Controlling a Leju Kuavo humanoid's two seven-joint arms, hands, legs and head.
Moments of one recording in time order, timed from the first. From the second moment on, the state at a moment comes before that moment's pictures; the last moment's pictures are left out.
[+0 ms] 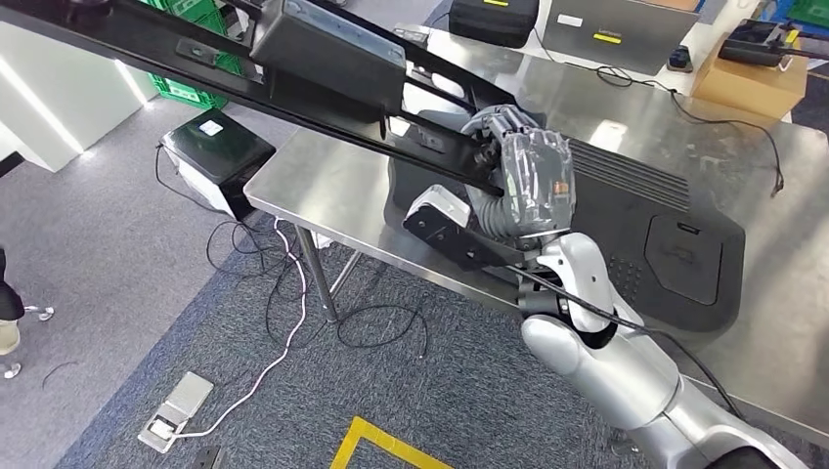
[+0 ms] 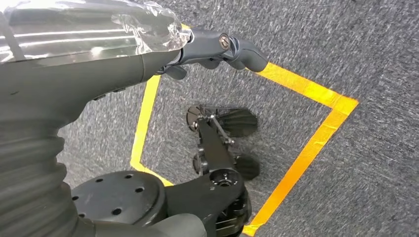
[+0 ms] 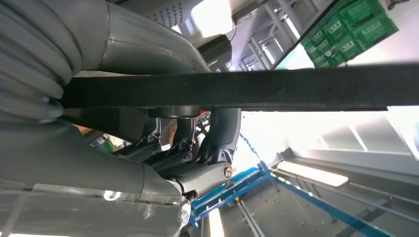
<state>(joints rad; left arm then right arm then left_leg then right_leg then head) -0.14 0.14 -0.93 -0.20 1.12 0.03 -0.23 -0.68 -0.24 0.71 -1.53 0.84 -0.29 0.51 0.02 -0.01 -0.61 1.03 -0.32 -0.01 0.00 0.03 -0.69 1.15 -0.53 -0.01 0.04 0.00</state>
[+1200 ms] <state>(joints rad) -0.14 0.14 -0.93 -0.20 1.11 0.03 -0.23 -0.69 -0.23 0.73 -1.47 0.84 -0.29 0.51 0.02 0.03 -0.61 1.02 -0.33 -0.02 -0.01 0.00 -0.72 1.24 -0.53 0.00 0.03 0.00</state>
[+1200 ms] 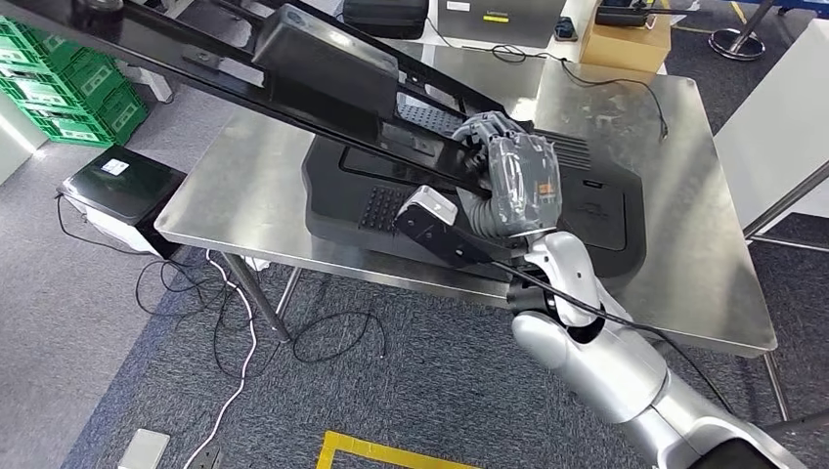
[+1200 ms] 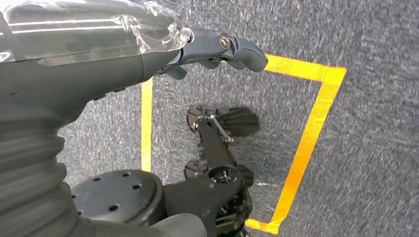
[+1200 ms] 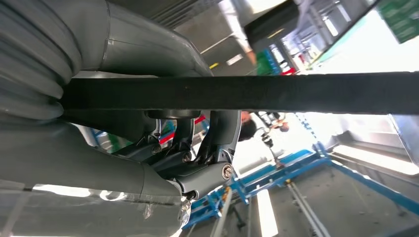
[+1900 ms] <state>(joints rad) -0.15 0.14 -0.93 -0.20 1.11 0.03 -0.23 -0.71 -0.20 0.73 -1.44 0.84 -0.29 0.50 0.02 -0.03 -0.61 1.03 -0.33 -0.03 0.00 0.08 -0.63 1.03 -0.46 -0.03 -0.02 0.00</state>
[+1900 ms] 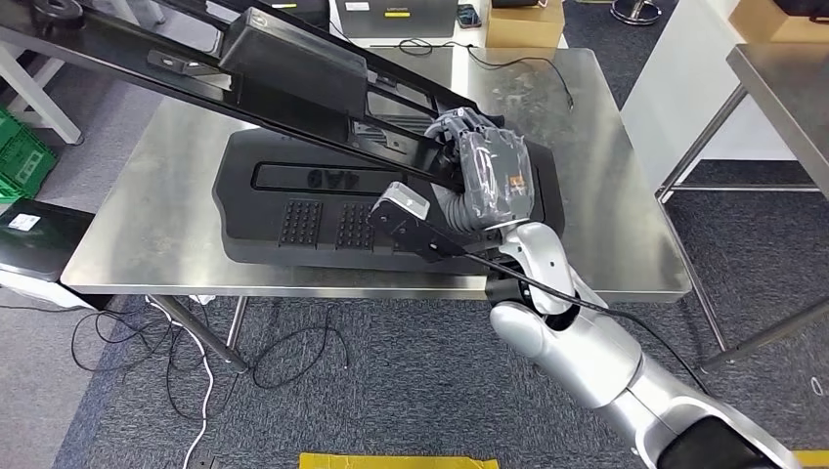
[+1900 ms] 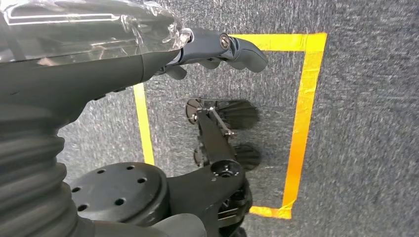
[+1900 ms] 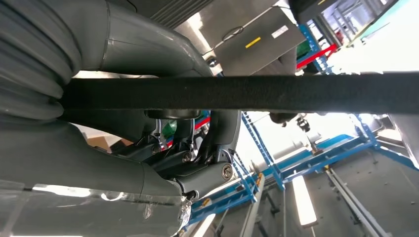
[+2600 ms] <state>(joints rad) -0.19 0.14 -0.93 -0.20 1.05 0.03 -0.19 -0.92 -0.01 0.85 -1.11 0.93 -0.22 0.40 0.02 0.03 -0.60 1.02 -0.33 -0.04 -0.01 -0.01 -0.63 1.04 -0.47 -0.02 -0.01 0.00</state>
